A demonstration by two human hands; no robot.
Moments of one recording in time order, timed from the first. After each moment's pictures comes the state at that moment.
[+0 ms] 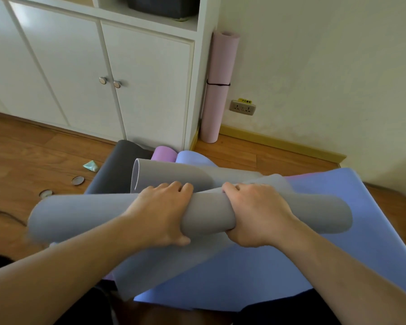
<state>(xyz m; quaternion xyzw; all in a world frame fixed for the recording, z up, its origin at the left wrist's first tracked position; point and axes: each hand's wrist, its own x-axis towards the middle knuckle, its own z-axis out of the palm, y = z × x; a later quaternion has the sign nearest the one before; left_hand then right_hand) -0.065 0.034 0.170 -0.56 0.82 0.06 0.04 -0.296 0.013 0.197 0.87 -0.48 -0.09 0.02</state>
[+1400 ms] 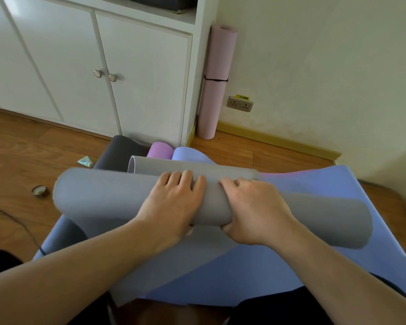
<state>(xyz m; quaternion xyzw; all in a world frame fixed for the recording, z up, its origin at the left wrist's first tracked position) -0.089 0.033 0.150 -0.54 0.84 -0.08 -0.04 -0.291 0.019 0.195 0.86 -0.51 -0.08 0.04</state>
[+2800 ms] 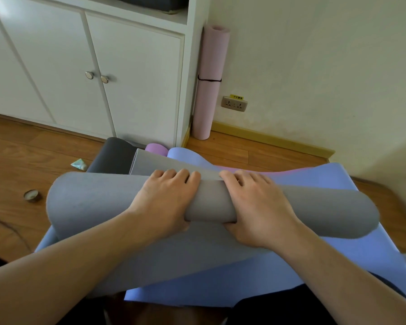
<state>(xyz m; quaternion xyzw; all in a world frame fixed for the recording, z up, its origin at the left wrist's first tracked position) -0.084 0.022 0.164 -0.52 0.85 -0.05 -0.05 -0.302 0.026 0.202 0.85 -0.53 -0.06 0.06</state>
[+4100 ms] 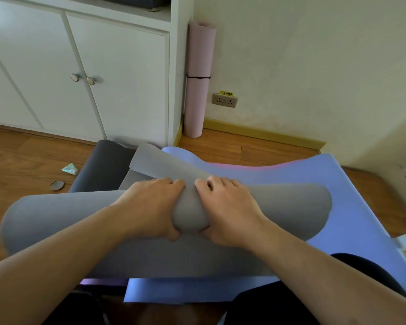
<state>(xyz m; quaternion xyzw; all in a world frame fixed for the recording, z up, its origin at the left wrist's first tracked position) -0.075 0.020 0.176 -0.54 0.83 0.09 0.05 -0.280 0.026 0.172 0.87 -0.49 -0.04 0.05</state>
